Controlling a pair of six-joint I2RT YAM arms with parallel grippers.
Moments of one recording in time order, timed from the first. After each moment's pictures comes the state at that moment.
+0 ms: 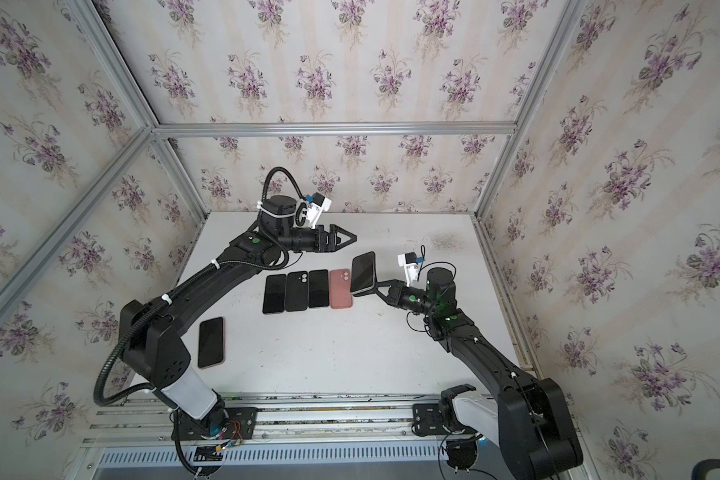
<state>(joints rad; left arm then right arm) -0.53 1.67 1.52 -0.34 0.61 -0.43 0.23 1.12 0.51 0.30 -0.83 0.84</state>
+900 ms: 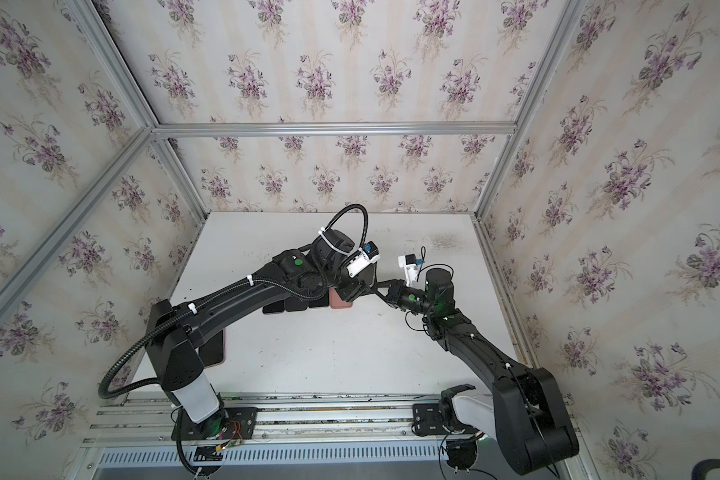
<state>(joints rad) -0.85 1.77 1.62 -0.69 0.07 0.16 0.23 1.16 0.49 0.37 -0.83 0.95</state>
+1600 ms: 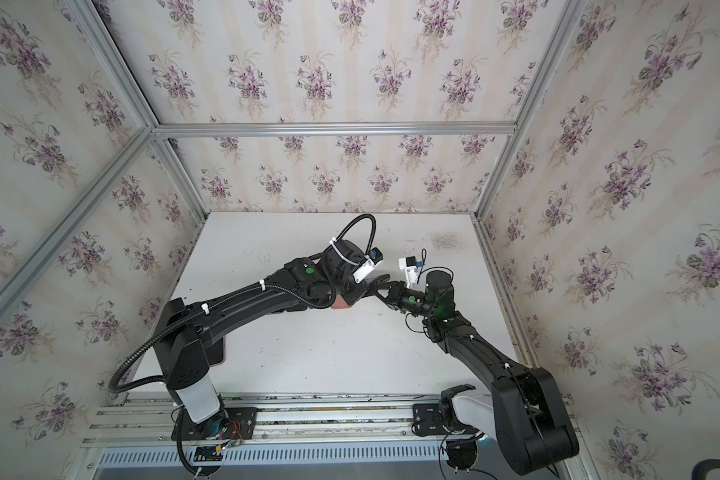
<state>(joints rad) -0.90 1.79 1.57 -0.64 -0.07 0.10 0.23 1.16 0.47 0.40 -0.84 0.99</state>
